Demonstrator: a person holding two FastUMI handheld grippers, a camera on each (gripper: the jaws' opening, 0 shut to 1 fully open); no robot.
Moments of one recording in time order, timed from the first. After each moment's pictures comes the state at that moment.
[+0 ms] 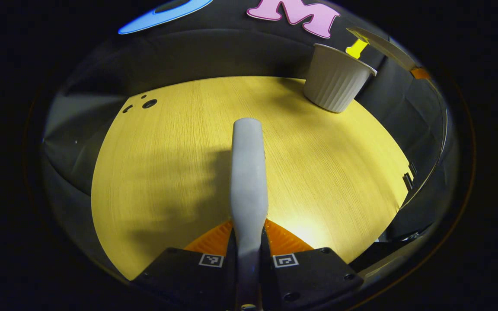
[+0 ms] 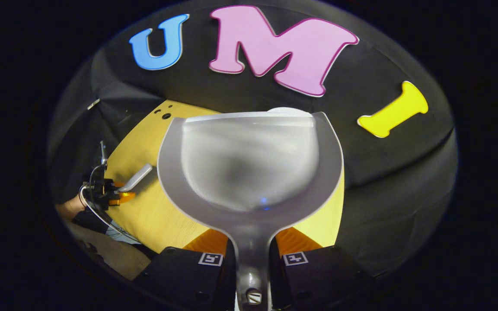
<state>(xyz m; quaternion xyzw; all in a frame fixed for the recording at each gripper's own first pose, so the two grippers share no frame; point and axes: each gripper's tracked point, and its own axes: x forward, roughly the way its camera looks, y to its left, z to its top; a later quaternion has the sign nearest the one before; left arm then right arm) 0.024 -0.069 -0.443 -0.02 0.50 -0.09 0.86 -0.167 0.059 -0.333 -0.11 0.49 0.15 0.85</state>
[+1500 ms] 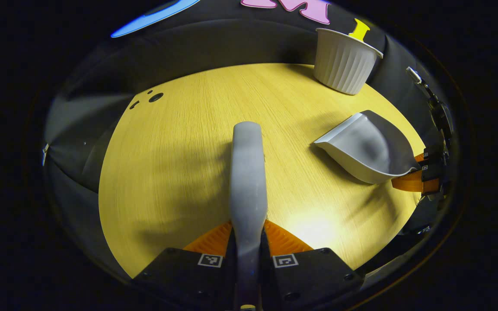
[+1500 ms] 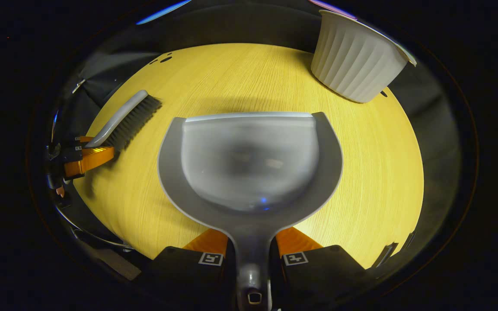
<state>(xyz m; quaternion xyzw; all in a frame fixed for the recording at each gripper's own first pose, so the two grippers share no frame) 0.022 -0.067 -0.479 0.03 0.53 -0.05 0.85 -0.311 0.163 -0.583 -0.04 0.59 0.12 0.80</state>
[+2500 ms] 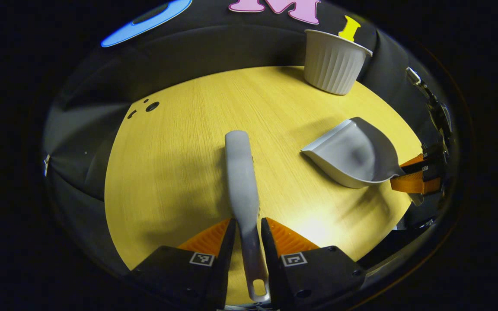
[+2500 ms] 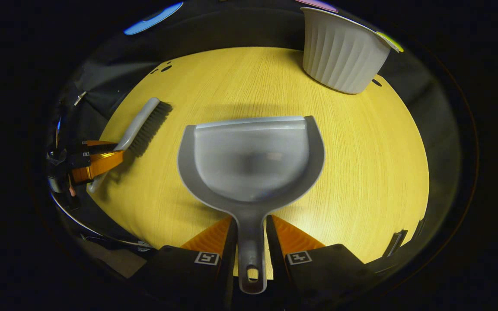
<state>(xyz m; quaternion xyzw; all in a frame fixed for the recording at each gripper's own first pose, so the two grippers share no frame) 0.019 -0.077 -0.443 0.05 0.51 -0.07 0.85 -0.330 0.150 -0.561 0.01 0.59 0.13 0.80</state>
